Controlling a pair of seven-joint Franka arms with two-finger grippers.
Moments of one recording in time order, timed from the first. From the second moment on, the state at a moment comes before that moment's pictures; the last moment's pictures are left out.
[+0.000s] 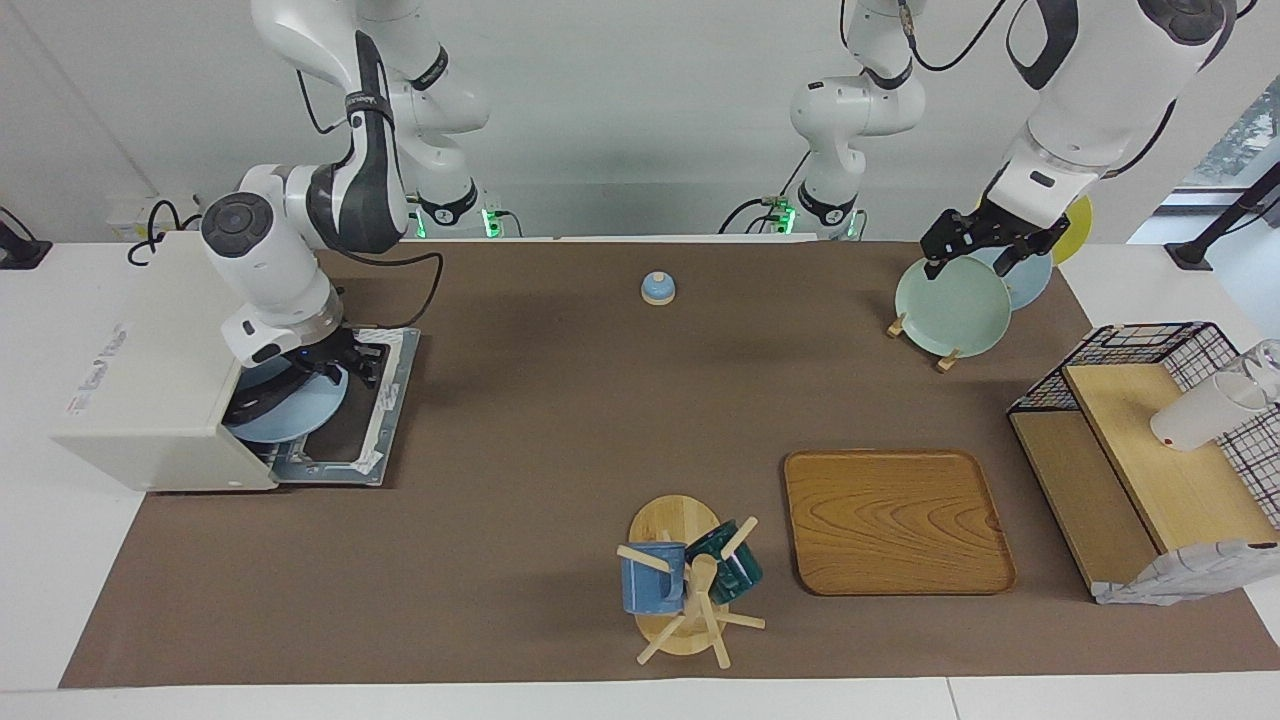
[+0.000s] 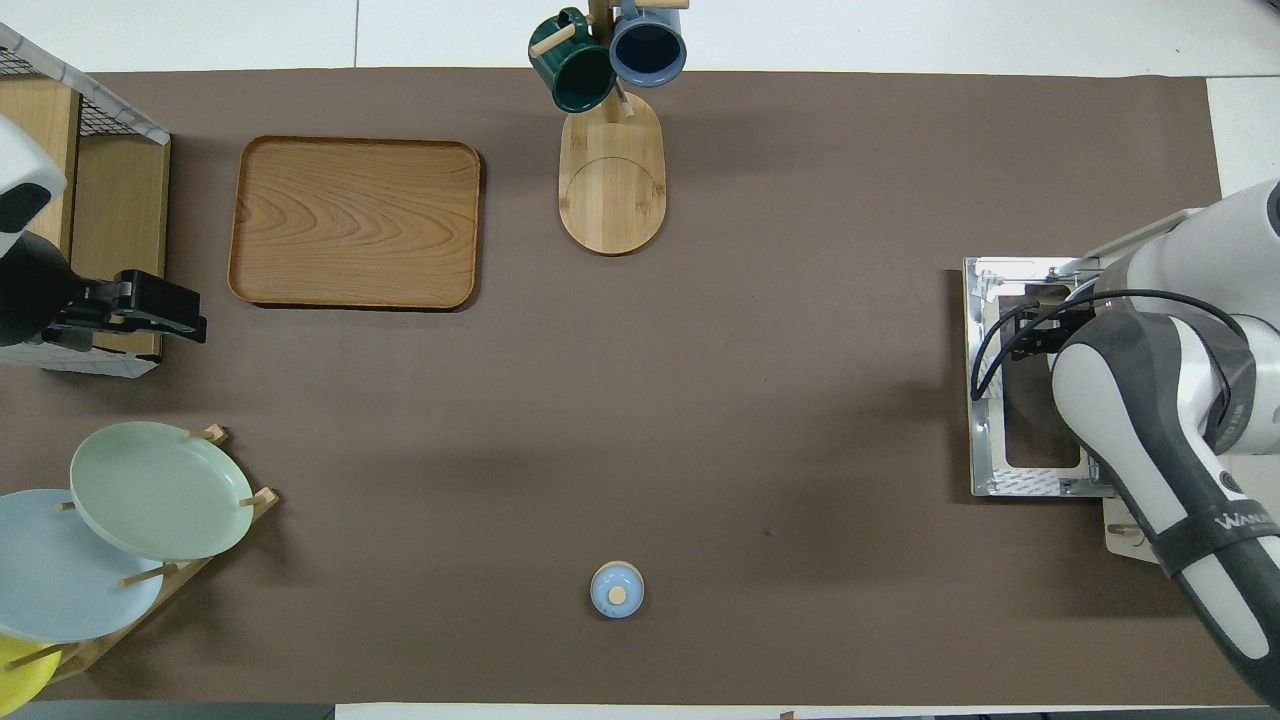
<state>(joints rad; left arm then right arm) 0.01 -0.02 -0.12 -1.61 -0.03 1.52 -0.10 0.02 0.09 -0.08 -2.03 -0.05 2.03 0.08</state>
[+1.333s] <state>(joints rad) 0.01 -0.02 -0.12 -1.61 -0.03 1.52 -0.10 0.08 0.05 -0.07 -2.14 -0.09 2.12 -0.12</state>
